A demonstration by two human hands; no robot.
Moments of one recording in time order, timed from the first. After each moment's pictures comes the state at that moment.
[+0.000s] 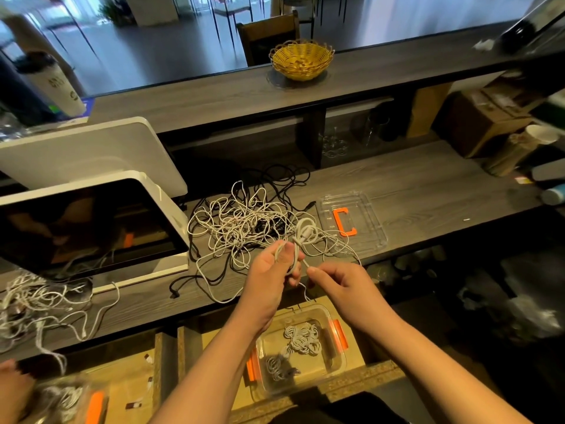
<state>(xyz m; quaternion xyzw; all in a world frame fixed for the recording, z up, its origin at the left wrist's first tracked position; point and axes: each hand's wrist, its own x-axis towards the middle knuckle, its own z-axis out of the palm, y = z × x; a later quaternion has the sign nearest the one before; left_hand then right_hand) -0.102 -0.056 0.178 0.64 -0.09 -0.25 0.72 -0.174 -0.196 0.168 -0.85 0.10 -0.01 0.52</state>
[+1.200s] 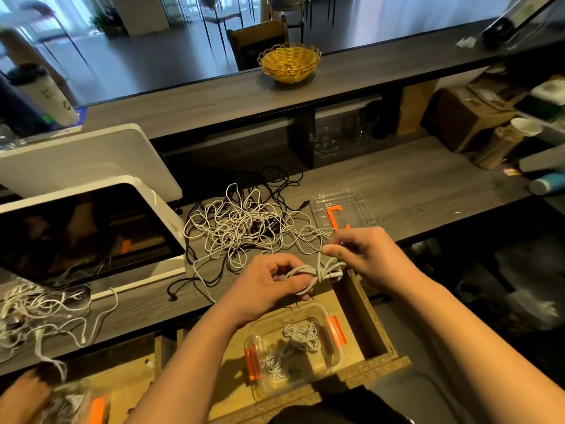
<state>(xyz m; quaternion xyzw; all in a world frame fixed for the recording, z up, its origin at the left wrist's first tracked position) -0.094 -0.033 0.197 0.69 -0.28 -0.37 0.56 -0.170 -0.250 0.210 -0.92 0.01 -0.06 0.39</state>
